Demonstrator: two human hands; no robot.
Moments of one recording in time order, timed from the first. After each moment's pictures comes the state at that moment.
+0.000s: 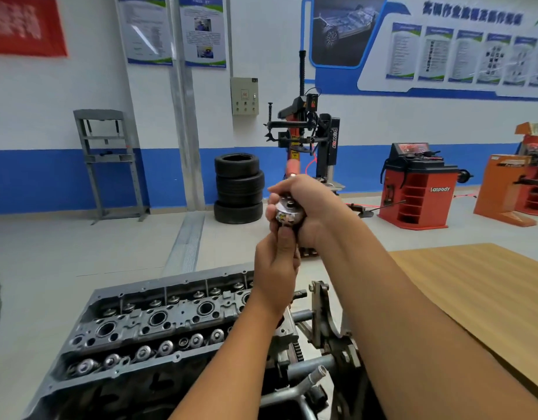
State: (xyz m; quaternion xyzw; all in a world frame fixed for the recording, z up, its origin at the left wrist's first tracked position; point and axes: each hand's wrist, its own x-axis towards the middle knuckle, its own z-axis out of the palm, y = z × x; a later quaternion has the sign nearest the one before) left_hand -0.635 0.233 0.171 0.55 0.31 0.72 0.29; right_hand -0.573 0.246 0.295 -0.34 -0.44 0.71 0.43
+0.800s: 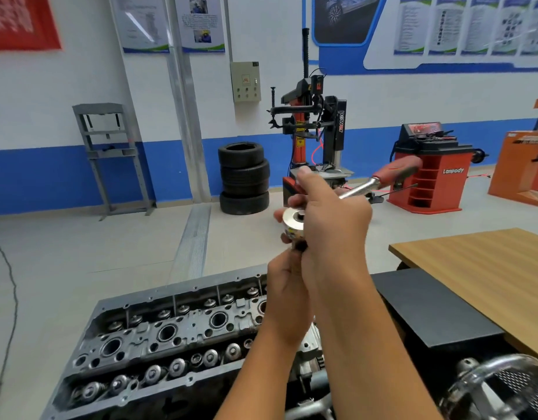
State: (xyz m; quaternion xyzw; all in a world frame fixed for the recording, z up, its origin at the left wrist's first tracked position) left_hand -0.651 0.235 0.158 0.56 0.28 0.69 0.37; right_hand -0.602 0.241 0.262 -0.30 -0.36 0.56 0.68
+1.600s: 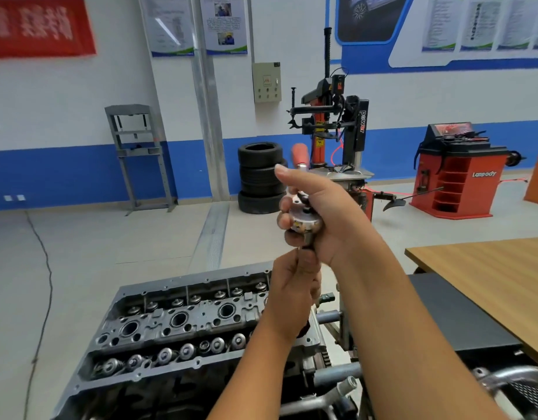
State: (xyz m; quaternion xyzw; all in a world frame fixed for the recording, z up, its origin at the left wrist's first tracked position) left_hand -0.654 0.232 0.149 0.57 0.31 0.67 0.37; right_hand -0.578 0.250 0.275 -0.25 -0.51 0.69 0.45
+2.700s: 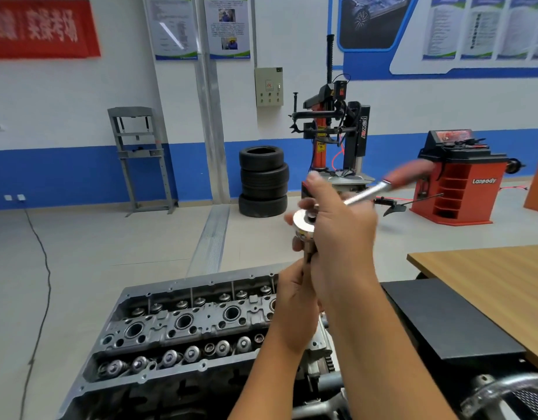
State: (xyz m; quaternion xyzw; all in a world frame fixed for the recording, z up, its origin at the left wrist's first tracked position) left_hand -0.655 0.233 0.139 0.55 0.33 0.68 0.35; right_hand -0.601 0.233 0.250 -0.24 -0.38 0.57 0.68
